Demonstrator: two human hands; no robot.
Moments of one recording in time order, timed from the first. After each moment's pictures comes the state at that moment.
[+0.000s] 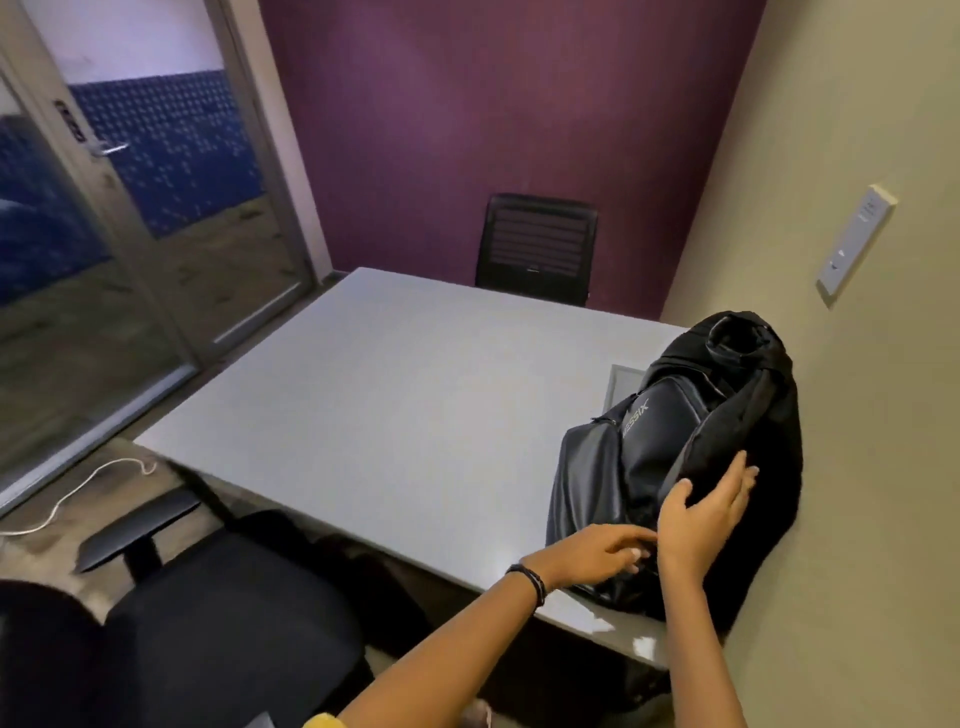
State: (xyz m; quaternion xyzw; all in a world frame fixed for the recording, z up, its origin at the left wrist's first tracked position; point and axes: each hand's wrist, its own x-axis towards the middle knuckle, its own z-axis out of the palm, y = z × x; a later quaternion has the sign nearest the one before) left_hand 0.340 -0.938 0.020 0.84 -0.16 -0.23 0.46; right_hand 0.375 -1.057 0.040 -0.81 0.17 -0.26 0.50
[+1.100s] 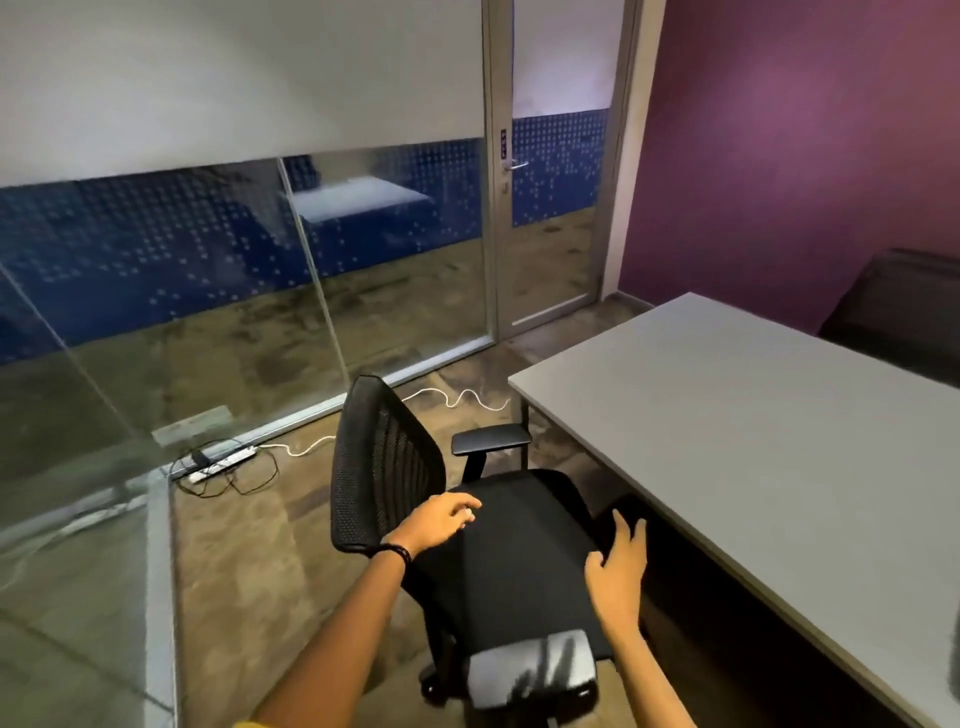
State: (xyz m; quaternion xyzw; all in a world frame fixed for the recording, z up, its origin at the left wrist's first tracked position) left_hand -0.098 -0.450 0.034 0.86 0.34 -0.02 0.39; right_hand 0.044 -0.650 -0.004 -0.83 -0.19 0.14 0.50
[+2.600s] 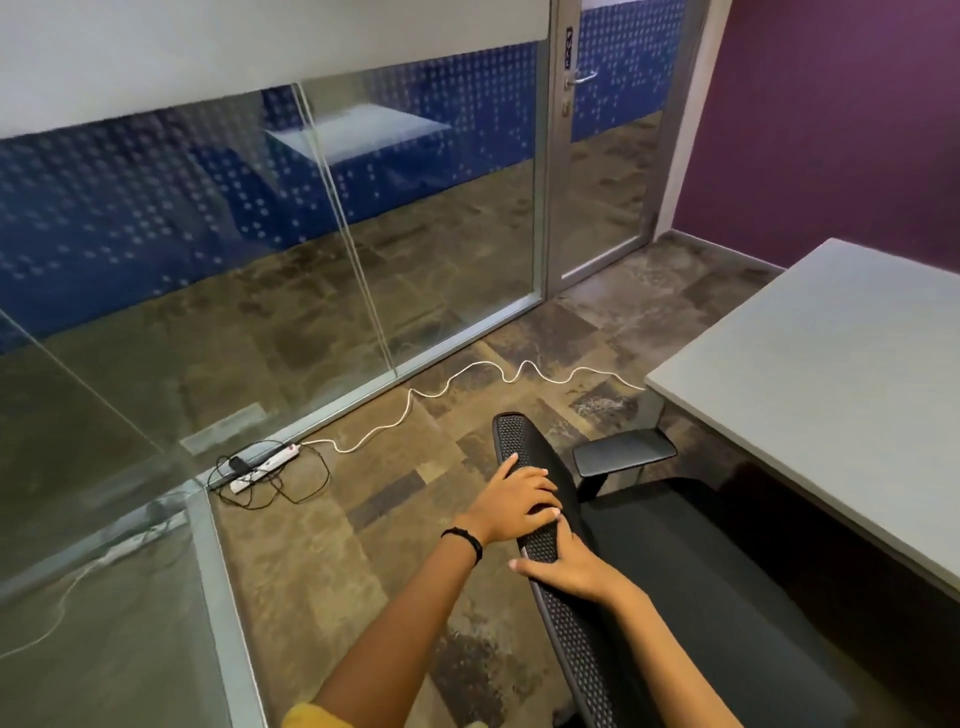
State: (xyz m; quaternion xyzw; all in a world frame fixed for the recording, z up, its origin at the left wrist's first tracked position) left_hand -0.141 -0.095 -0.027 0.98 0.11 -0.04 0.17; right_hand -0.071 -0.233 -0.044 -0.76 -0.35 0.48 0.26
